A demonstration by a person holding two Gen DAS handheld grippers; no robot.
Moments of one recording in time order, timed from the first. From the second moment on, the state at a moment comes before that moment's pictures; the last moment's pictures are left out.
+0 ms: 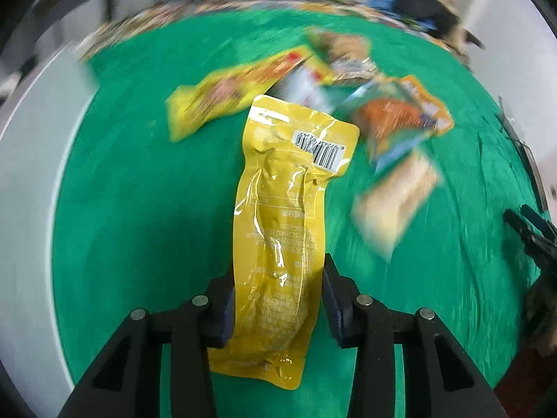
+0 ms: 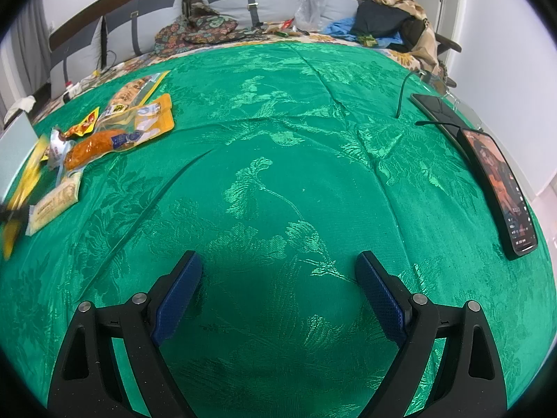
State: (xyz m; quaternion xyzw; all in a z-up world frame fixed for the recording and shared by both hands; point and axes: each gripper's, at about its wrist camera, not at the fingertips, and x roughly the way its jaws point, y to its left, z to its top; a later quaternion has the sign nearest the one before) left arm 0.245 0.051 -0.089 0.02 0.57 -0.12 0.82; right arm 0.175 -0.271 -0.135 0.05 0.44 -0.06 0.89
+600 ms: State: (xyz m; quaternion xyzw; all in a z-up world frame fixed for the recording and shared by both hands) left arm 0.193 0.109 -0.117 -0.01 0.46 0.01 0.89; right arm 0.175 -0.271 -0.135 0.05 0.44 -0.06 0.89
